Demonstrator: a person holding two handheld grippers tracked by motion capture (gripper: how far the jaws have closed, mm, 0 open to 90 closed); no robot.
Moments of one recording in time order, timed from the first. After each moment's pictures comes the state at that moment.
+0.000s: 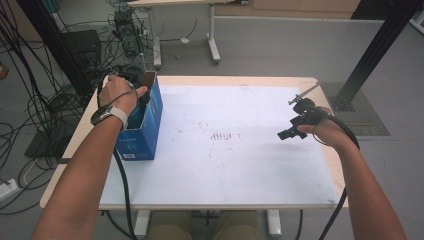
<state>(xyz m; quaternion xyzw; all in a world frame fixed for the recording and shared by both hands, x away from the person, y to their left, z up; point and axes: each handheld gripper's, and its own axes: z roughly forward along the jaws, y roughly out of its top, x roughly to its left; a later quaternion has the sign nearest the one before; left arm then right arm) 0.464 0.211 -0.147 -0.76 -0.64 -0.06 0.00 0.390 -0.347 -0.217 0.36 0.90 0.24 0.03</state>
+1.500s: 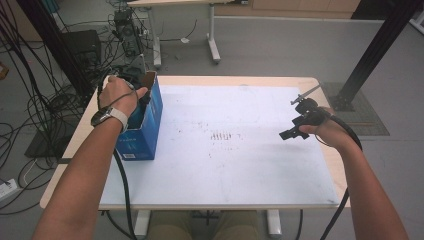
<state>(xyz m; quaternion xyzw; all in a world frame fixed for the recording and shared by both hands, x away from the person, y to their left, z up) 0.460 0.209 -0.148 -0.76 -0.64 -0.06 0.00 0.384 -0.351 -0.214 0.37 0.90 0.24 0.03</state>
